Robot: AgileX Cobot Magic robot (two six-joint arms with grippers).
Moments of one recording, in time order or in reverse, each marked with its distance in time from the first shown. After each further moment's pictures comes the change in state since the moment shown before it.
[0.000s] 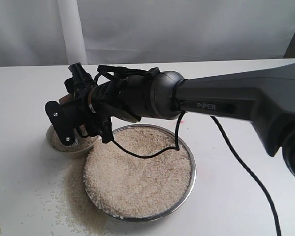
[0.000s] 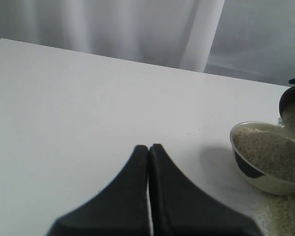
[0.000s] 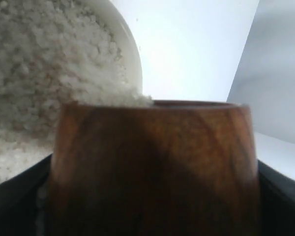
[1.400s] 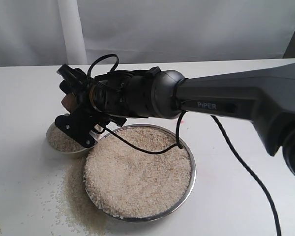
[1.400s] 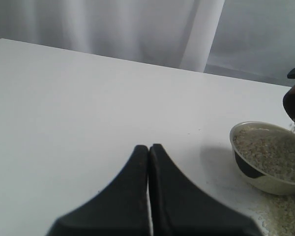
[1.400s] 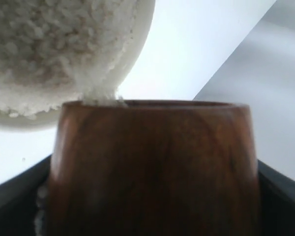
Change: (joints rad) left arm 0.000 0.000 0.000 0.000 0.000 0.000; right arm 0.000 0.000 -0.002 -0.430 -0.011 -0.029
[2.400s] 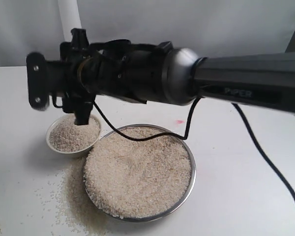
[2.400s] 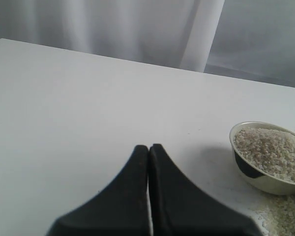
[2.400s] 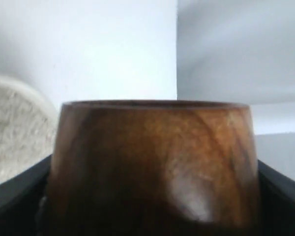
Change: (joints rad) left arm 0.000 0.000 0.000 0.000 0.000 0.000; right arm 0.038 -0.131 0.000 0.182 0.019 0.661
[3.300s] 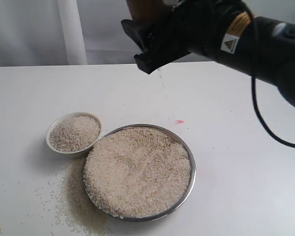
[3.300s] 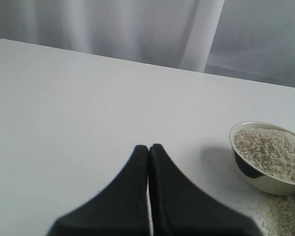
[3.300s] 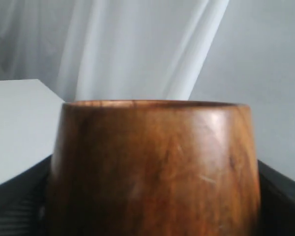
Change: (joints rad) left arm 0.000 0.000 0.000 0.000 0.000 0.000; right arm -0.250 -0.653 0.679 0.519 -0.546 0.239
